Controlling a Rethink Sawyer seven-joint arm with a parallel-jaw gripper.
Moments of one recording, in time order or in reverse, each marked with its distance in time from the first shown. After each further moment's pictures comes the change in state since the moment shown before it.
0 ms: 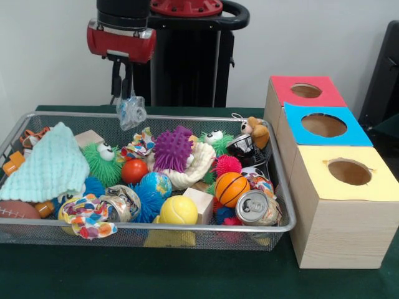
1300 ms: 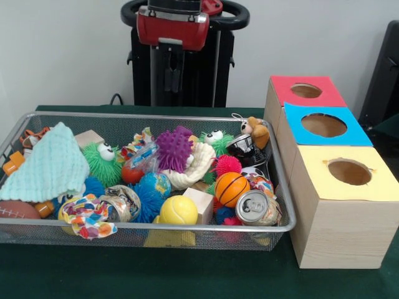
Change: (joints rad) arm 0.134 -0.052 -0.002 0.010 0.118 0.001 0.000
